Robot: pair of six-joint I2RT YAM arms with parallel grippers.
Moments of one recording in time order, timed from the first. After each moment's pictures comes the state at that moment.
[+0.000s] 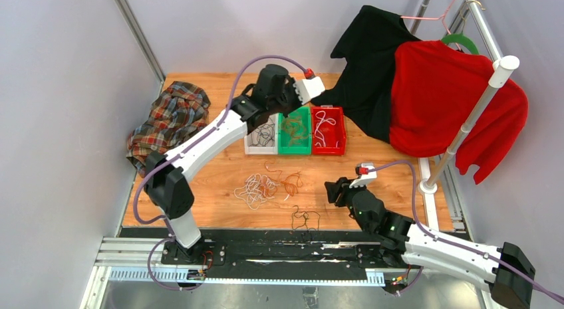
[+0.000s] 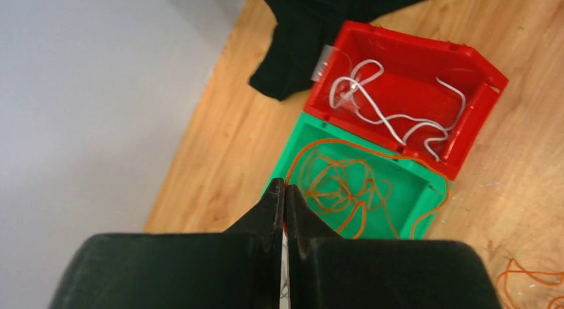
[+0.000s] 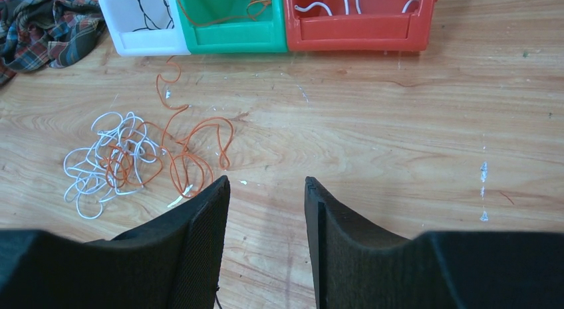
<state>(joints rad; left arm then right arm) -0.68 1.70 1.65 -0.35 0.08 0.61 1.04 0.60 0.17 0.11 0.63 0.55</state>
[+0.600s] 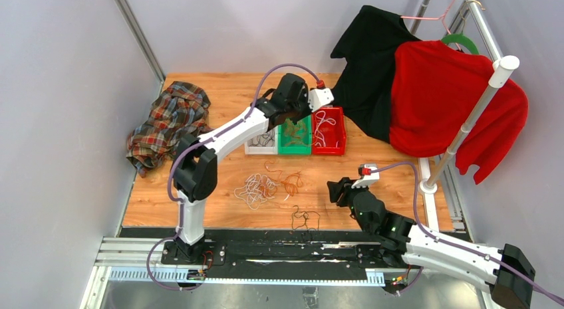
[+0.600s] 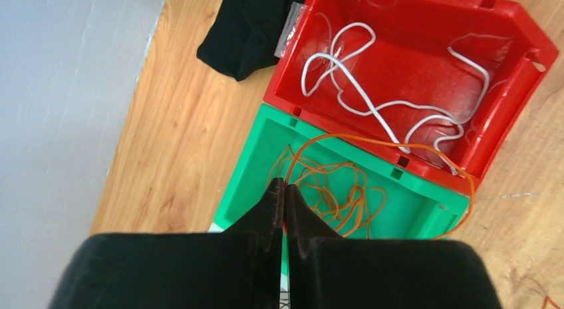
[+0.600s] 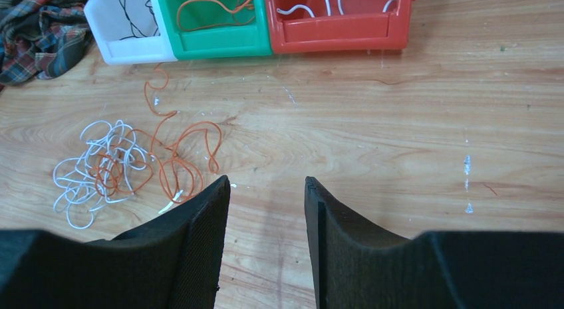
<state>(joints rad) -0.68 1.96 1.71 -0.33 0.08 0.60 1.04 0.58 0.16 0.10 0.67 0.57</state>
